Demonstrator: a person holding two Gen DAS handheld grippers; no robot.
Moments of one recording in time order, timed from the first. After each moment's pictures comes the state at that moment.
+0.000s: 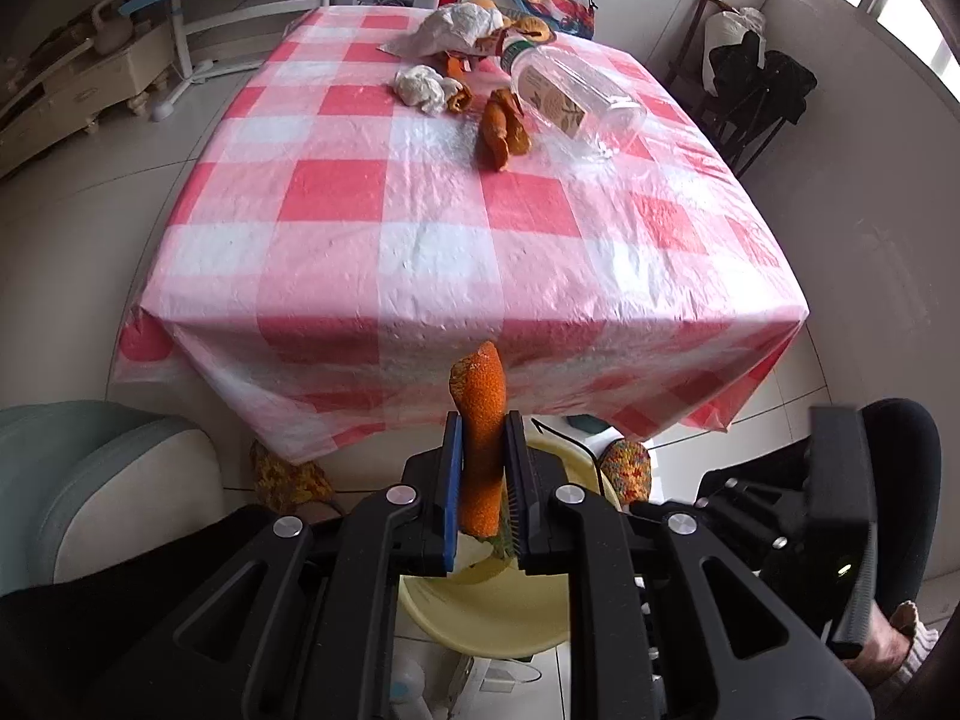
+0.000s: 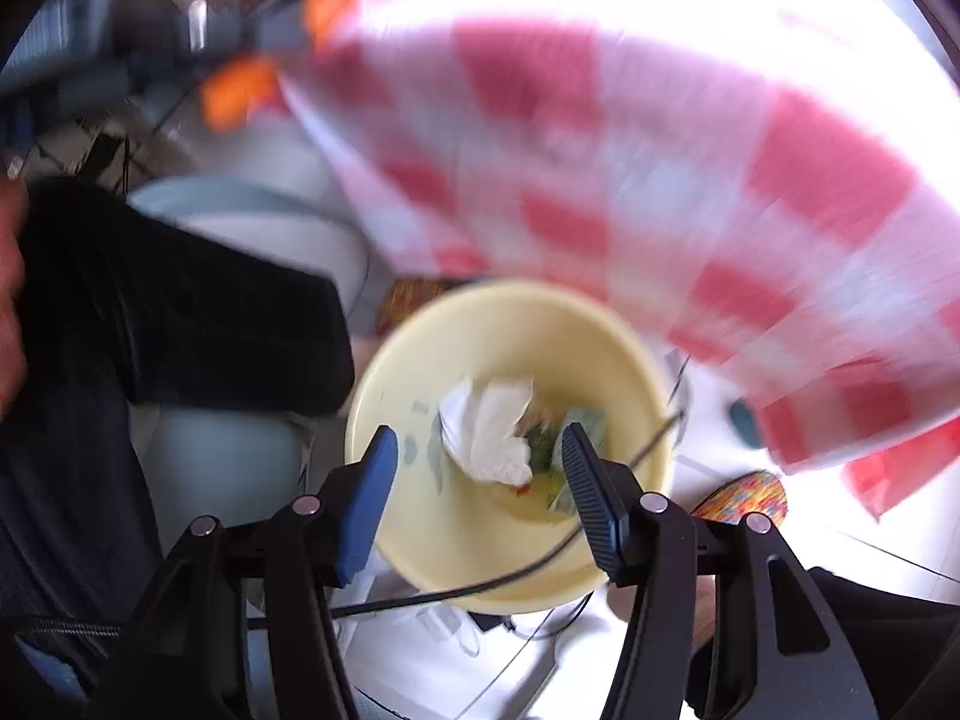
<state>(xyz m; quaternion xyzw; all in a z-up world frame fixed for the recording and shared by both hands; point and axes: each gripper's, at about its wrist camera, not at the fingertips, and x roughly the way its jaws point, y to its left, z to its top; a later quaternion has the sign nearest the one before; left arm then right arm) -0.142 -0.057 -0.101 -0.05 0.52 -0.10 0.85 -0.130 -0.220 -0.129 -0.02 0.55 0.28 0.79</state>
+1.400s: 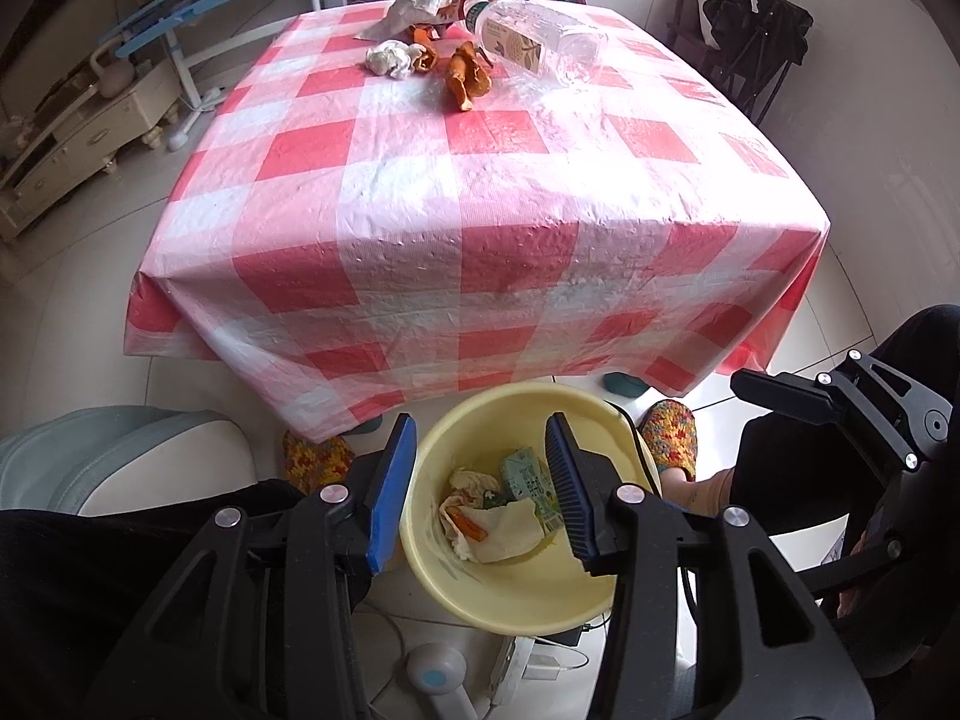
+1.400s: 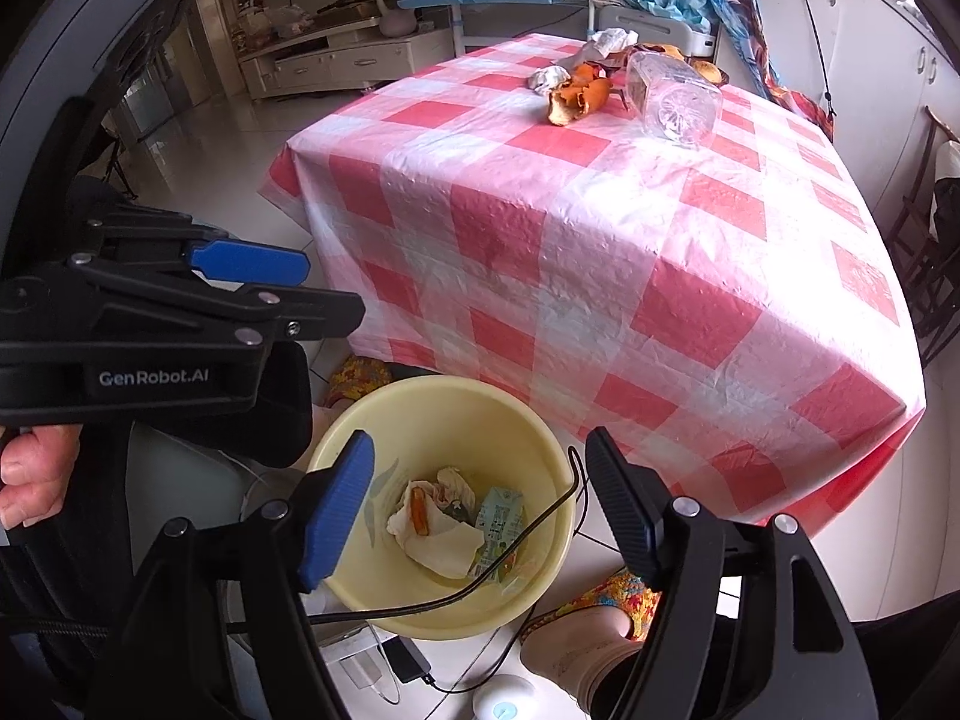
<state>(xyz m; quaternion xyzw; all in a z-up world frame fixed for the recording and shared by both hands) -0.175 -0.092 -0.116 0.02 0.52 -0.07 0.85 -0.147 -0.227 -0.099 -0.10 0.44 0.26 0.85</state>
